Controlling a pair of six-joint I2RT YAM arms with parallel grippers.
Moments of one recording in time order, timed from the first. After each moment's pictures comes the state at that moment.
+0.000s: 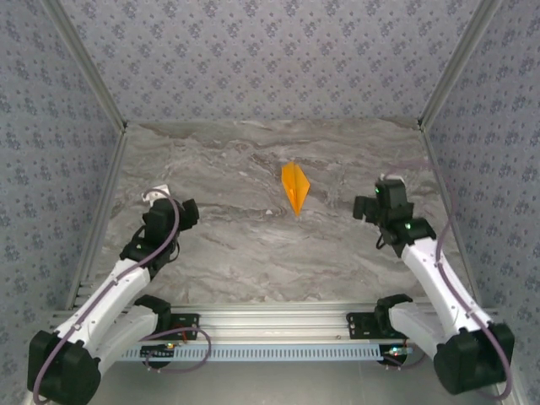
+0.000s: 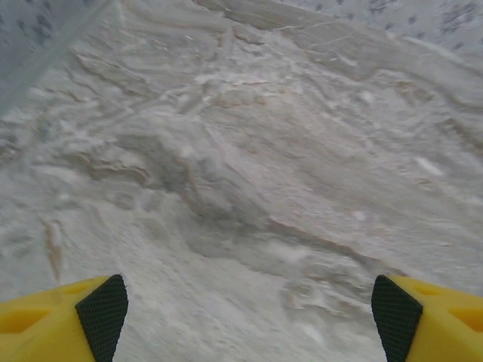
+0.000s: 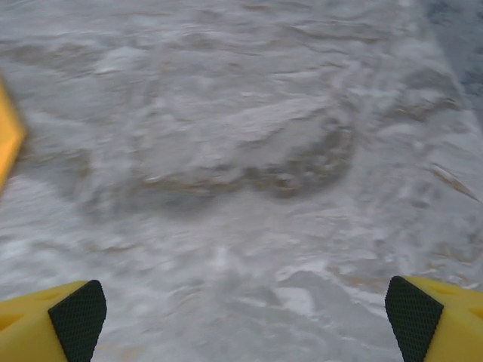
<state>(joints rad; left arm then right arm) -0.37 0.85 0.48 -0.23 -0.47 -0.42 0.16 0.92 0.68 -0.53 0.30 0.22</state>
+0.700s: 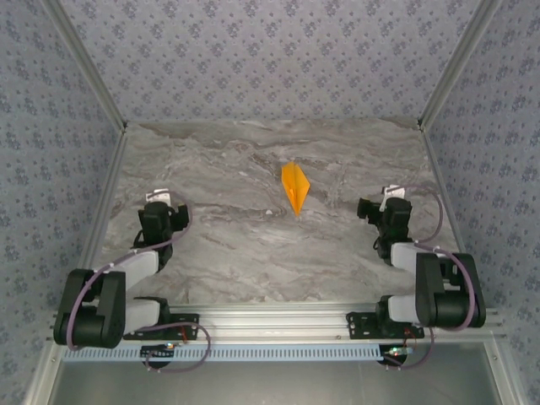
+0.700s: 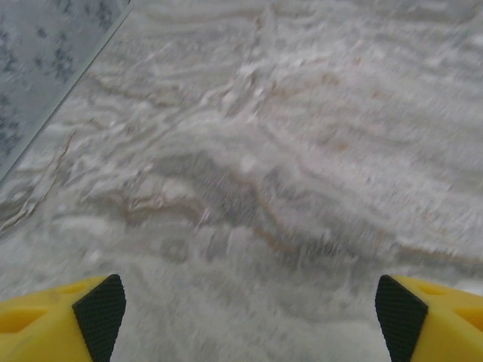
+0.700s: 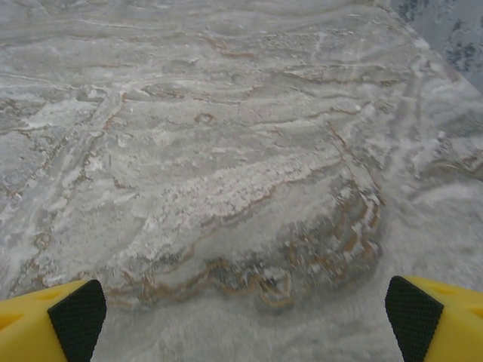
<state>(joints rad) -0.08 1.24 0.30 0.45 -0.26 -0.07 -0.04 1.37 0.32 0.58 0.11 0.06</state>
